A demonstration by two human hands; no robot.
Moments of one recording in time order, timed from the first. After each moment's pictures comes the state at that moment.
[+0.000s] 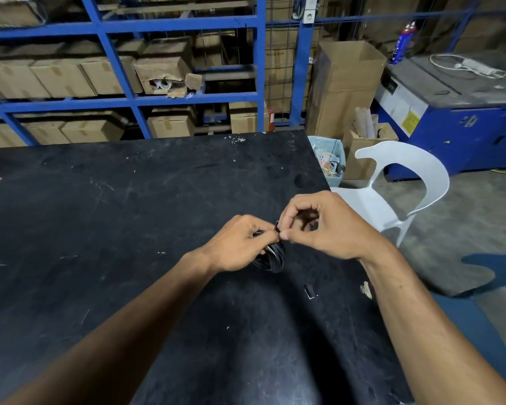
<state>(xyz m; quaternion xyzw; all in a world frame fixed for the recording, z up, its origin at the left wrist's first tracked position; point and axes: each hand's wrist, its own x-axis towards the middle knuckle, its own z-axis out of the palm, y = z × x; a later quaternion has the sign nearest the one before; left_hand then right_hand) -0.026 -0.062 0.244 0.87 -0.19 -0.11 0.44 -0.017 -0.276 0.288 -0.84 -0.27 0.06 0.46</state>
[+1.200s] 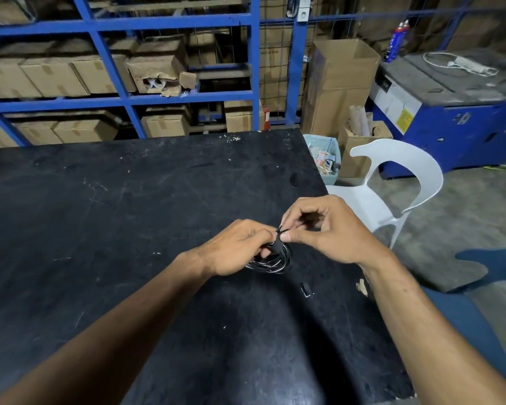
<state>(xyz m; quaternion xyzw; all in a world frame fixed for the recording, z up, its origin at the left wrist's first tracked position) -0.036 -0.066 0.260 0.86 -0.19 -0.19 0.43 -0.025 -0.285 0.275 -0.80 -0.24 0.06 0.54</state>
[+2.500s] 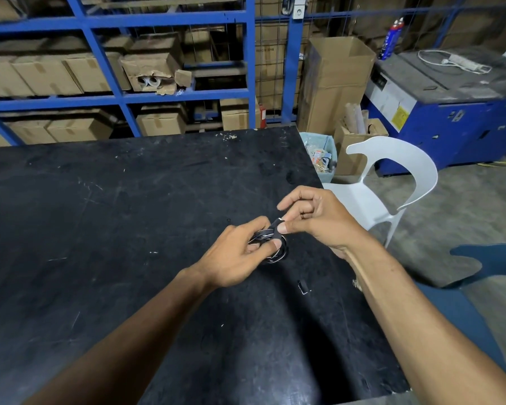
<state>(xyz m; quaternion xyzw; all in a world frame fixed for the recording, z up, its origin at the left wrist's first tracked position) -0.050 -0.068 0.233 0.87 -0.19 -0.07 0.45 -0.008 -0.280 0.259 -0.76 -0.09 0.12 0.64</state>
